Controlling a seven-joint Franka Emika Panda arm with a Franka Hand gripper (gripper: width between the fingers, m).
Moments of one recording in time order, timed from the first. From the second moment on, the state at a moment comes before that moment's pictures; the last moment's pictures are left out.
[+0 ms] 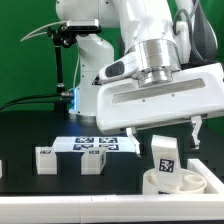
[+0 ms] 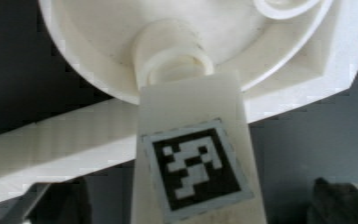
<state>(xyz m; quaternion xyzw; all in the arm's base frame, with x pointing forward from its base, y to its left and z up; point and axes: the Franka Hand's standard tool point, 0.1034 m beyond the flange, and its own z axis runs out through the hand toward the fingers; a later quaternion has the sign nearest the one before) 0.629 0.065 0.081 -0.95 0.13 -0.28 0.07</state>
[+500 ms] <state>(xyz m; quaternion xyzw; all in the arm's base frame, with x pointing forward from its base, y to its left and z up) 0.629 0.068 0.089 -0.96 0.13 -0.25 0.08</state>
